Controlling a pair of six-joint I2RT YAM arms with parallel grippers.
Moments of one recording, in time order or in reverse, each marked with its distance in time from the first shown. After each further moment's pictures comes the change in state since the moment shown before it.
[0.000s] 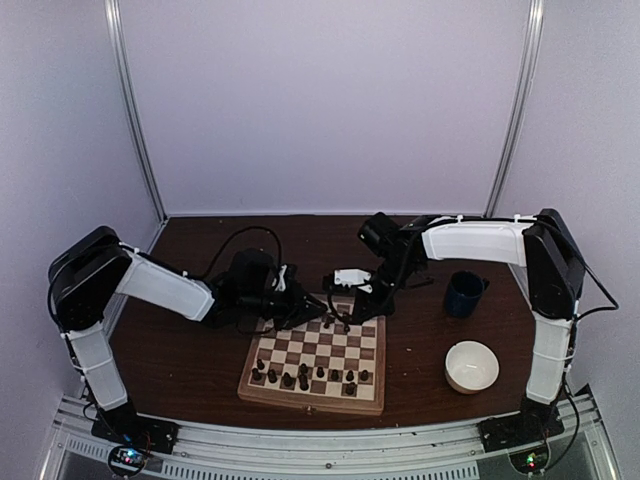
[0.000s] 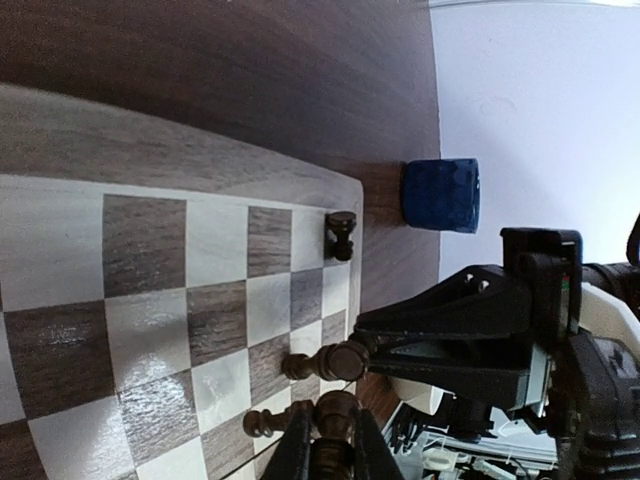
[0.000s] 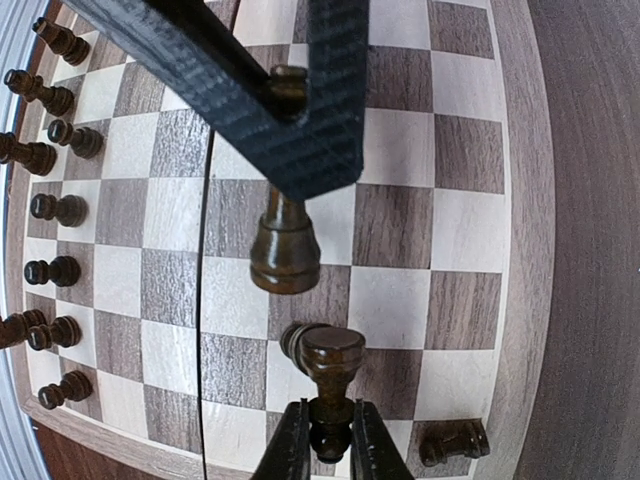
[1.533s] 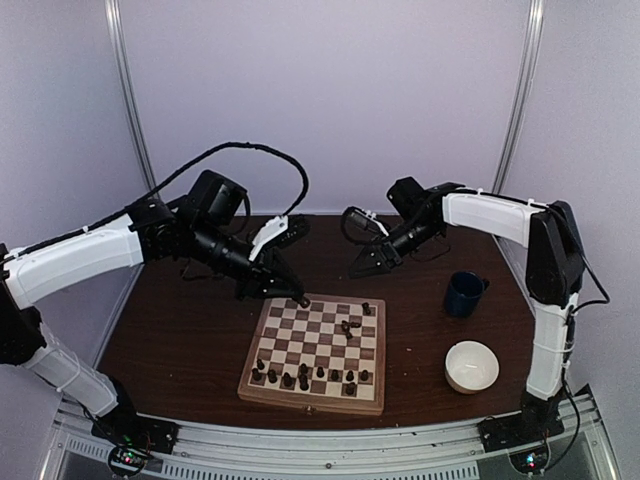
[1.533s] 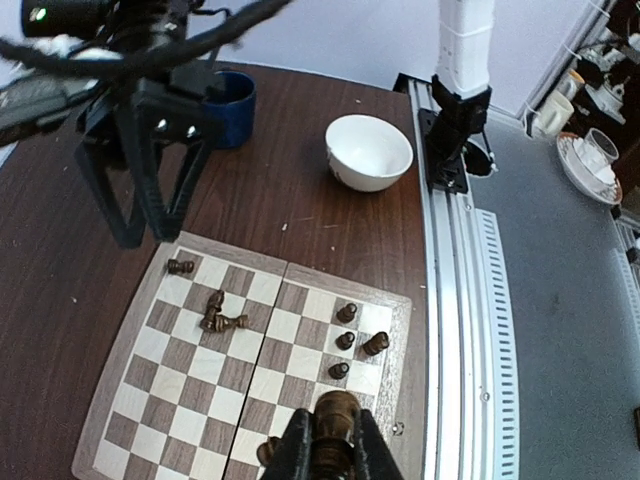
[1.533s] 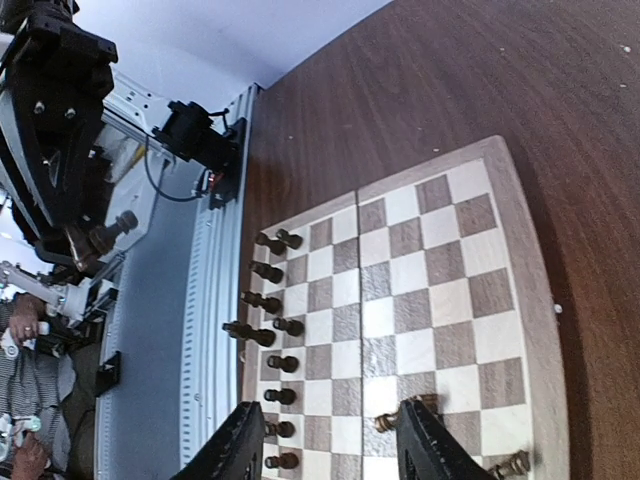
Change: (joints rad) left arm -0.023 -0.420 0.411 -1.083 0.184 1.456; right arm -0.204 0.033 0.195 -0.095 -0.638 0.292
